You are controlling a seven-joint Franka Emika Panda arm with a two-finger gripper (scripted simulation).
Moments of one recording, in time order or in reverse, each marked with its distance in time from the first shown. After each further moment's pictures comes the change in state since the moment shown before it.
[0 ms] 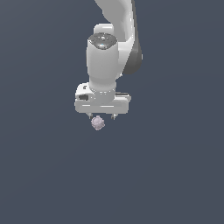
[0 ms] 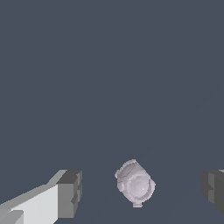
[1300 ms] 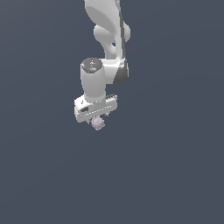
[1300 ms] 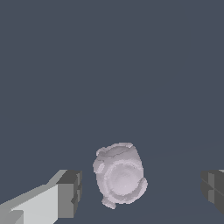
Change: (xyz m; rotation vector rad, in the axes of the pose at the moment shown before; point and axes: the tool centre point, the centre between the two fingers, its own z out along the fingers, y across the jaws) arm -0.058 0.024 0.080 0.054 -0.047 -0.453
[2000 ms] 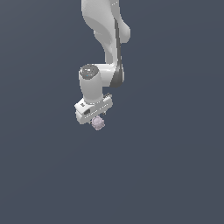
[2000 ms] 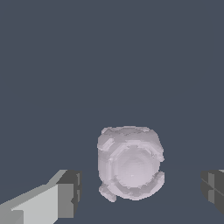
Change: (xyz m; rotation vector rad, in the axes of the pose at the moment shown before) arm -0.033 -0.006 0.036 0.035 -0.008 -0.227
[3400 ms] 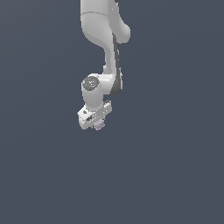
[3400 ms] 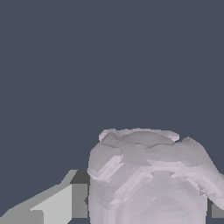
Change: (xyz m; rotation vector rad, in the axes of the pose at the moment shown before) arm -0.005 -0.002 0.054 0.004 0.001 -0.035
